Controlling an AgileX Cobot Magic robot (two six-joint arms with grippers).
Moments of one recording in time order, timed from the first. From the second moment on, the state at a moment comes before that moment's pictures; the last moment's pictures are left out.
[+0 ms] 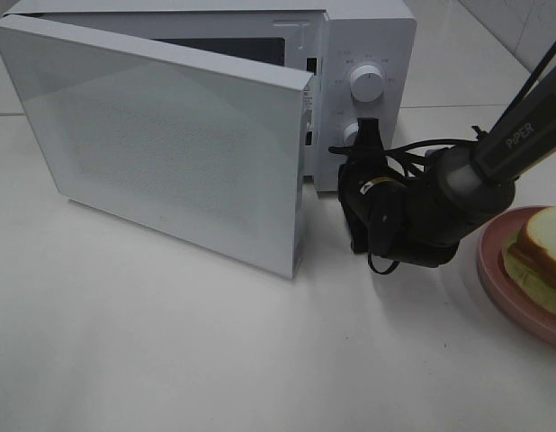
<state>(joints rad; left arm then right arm) 0.05 -0.01 -0.51 -0.25 1.08 0.11 0.51 2.21 -0.95 0.62 -0.91 1.33</state>
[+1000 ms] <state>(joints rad) 0.05 -0.01 -0.51 -0.25 1.08 0.11 0.50 2.12 -0.90 0.59 -0.80 1.32</state>
